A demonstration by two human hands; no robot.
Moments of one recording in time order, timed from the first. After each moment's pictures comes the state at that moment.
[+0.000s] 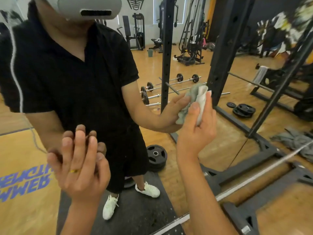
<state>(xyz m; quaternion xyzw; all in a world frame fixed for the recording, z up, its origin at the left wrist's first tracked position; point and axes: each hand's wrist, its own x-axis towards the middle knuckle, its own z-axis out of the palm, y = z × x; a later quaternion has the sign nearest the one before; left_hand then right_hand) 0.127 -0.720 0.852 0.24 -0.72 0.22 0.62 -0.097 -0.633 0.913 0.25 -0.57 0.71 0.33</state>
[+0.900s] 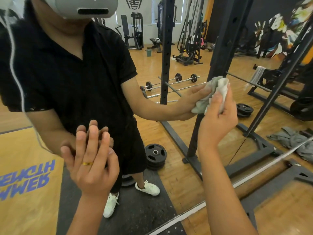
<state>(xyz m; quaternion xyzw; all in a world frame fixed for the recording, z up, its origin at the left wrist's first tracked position) 0.127 -0.722 0.858 0.22 -0.71 0.22 0.63 -0.128 -0.614 0.934 0.19 -0.59 0.74 0.27</state>
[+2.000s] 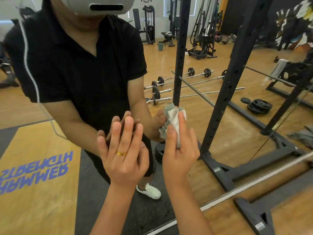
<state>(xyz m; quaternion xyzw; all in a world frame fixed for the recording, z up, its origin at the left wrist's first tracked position) 0.132 -0.721 0.853 0.22 -0.72 0.20 0.63 0.031 -0.651 0.869 0.36 -0.57 0.69 0.26</state>
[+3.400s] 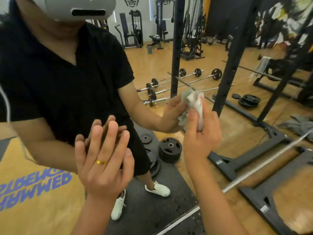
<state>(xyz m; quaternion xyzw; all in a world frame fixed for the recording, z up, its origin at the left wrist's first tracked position) 0.301 -0.772 0.876 0.16 -0.75 0.22 0.60 0.106 -0.682 0.901 0.30 -0.60 0.66 0.34</state>
